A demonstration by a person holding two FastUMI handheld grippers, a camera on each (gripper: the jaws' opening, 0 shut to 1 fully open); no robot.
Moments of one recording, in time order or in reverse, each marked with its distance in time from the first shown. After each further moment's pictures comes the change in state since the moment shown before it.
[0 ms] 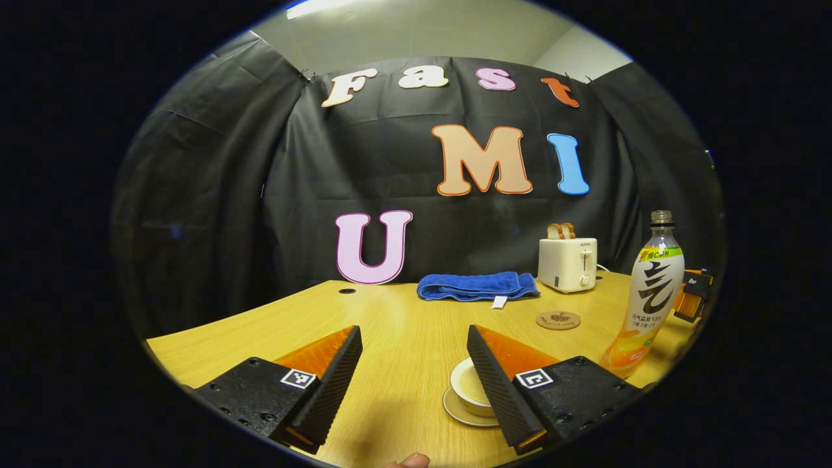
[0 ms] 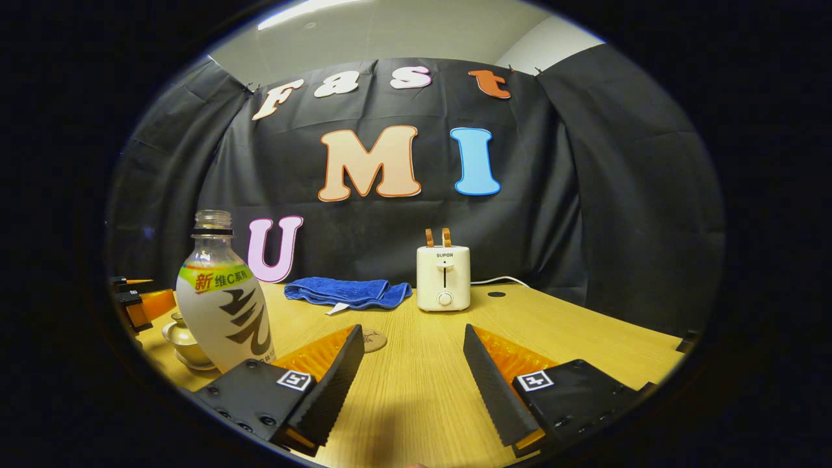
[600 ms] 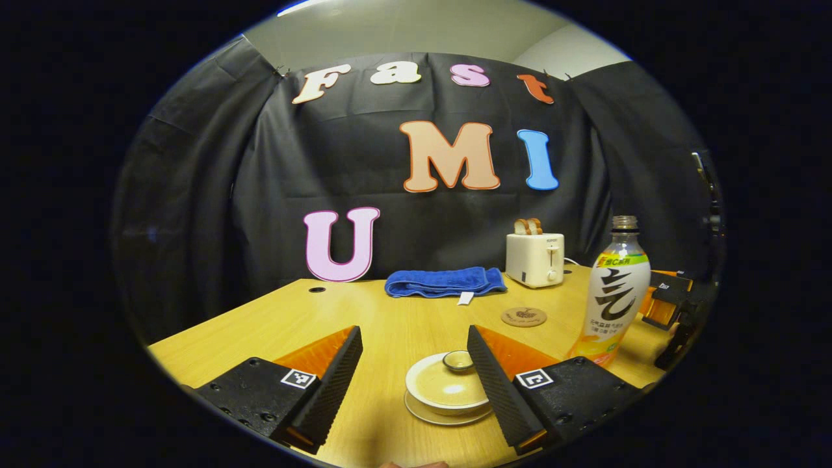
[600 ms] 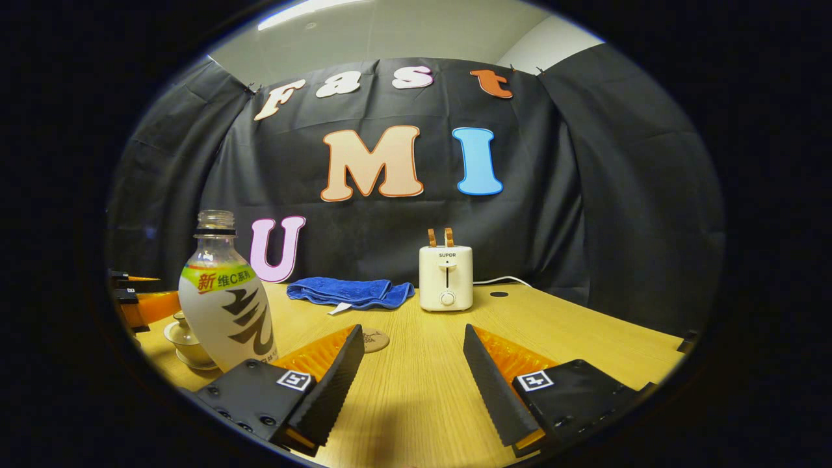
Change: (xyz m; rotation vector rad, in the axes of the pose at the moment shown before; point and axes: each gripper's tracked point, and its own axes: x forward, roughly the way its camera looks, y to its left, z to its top) left arm -0.007 -0.045 0.006 0.020 0.048 -0.142; right arm 0.000 0.003 0.000 0.001 0.001 0.015
